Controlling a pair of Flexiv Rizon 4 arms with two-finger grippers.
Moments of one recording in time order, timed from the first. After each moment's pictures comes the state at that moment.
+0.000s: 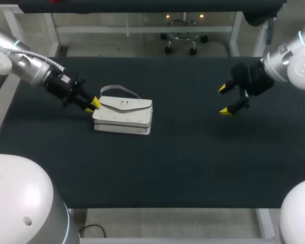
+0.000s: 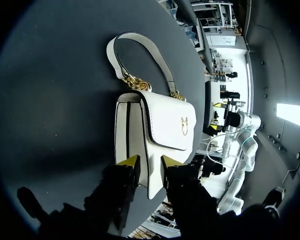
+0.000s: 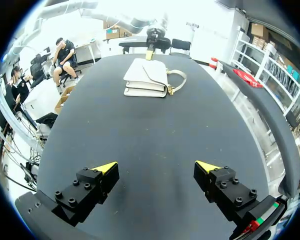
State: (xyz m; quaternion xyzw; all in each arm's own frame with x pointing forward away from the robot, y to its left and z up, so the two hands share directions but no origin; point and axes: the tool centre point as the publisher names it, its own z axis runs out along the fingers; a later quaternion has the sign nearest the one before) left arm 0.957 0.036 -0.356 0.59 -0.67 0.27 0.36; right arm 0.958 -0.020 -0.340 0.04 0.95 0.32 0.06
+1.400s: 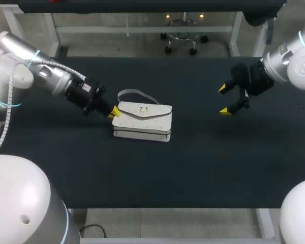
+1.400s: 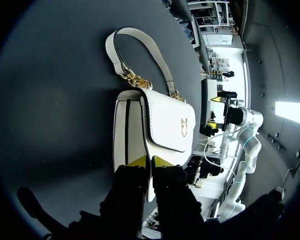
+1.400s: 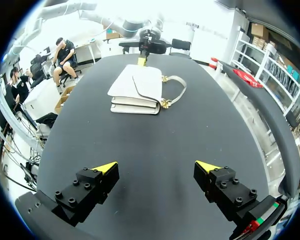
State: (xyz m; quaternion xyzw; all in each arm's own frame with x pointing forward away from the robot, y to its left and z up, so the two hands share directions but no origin) left arm 0.930 -0.042 -0.364 0.59 -0.66 0.29 0.37; right arm 0.958 -0.020 -0.340 0.04 0.95 0.32 0.06
